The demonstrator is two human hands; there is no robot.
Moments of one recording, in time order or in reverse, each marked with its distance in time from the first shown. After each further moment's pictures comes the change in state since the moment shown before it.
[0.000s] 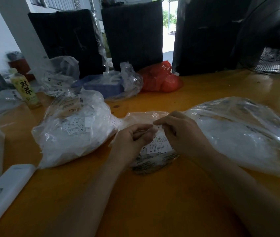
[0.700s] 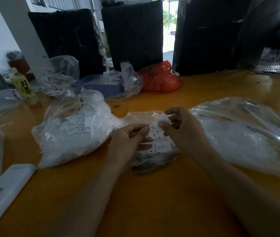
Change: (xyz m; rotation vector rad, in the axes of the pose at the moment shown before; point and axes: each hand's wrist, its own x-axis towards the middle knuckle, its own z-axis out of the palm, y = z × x) left_hand 0.000 0.003 0.002 -0.155 0.119 -0.079; right_hand 0.002 0.000 0.006 0.360 0.093 0.366
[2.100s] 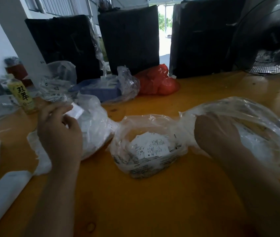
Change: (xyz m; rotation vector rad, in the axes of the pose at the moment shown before) left_hand -0.002 0.051 -0.089 0.947 0.906 0.593; right_hand 0.005 -0.010 -0.060 -1.087 -0.055 0.193
